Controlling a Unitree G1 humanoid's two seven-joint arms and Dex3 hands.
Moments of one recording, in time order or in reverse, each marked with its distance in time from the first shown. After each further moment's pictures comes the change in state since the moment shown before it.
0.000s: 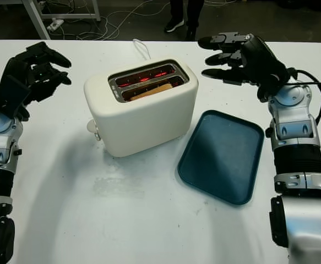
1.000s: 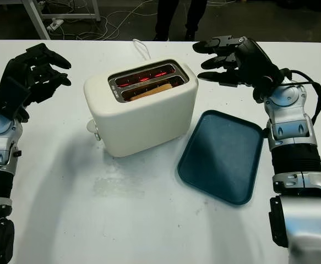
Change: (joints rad) left arm 0.011 0.001 0.001 -0.009 0.002 0.000 0.000; right arm -0.005 0.000 0.027 0.012 -0.012 -0.013 0.002
